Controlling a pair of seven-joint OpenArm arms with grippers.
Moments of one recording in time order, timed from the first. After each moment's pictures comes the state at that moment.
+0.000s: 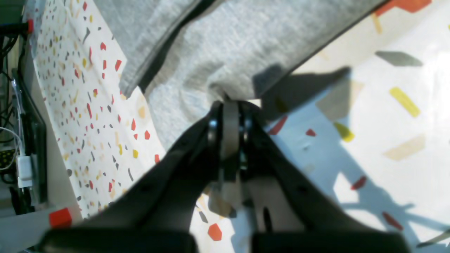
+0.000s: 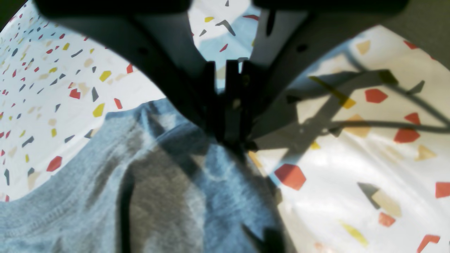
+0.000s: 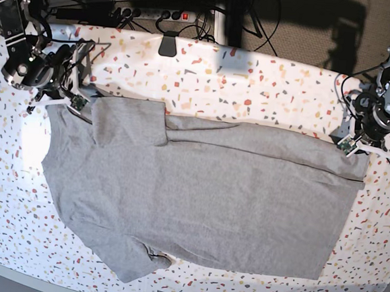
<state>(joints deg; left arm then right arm) 1.3 -32.2 8.9 72.4 19.9 -29.7 9.6 -10.7 41.1 -7.5 95.0 5.1 34.6 -47.9</state>
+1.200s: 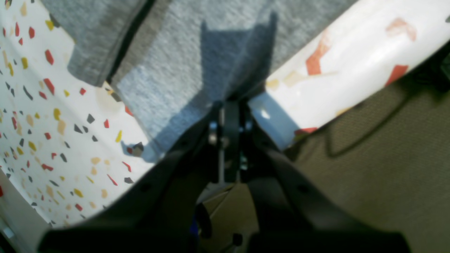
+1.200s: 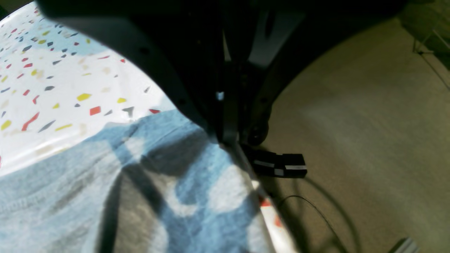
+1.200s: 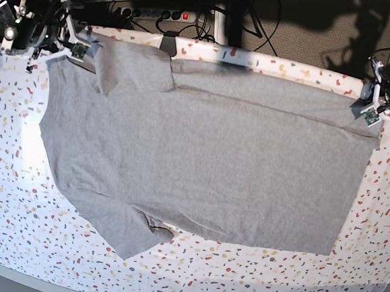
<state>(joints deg) 14.0 -48.0 9.6 87.8 -6.5 -32.6 28.8 -27.5 53.5 -7.5 111.2 20.1 34.4 -61.6</state>
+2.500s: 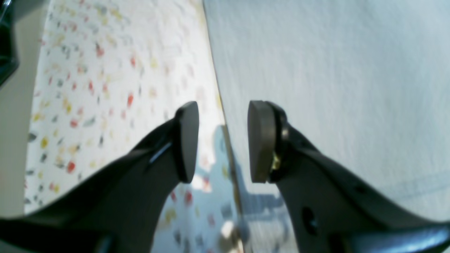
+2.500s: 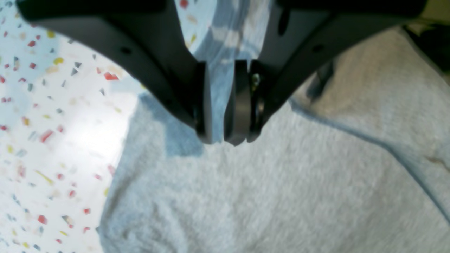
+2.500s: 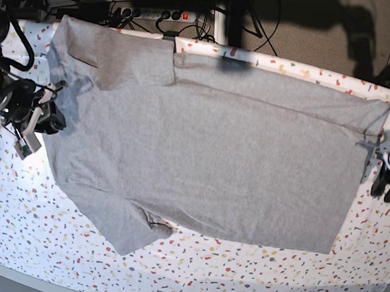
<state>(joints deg) -9.0 -35.5 -9.1 71.4 -24.2 -34.5 23.2 -6.2 37.9 12.7 98.0 36.1 34.3 -51.9</state>
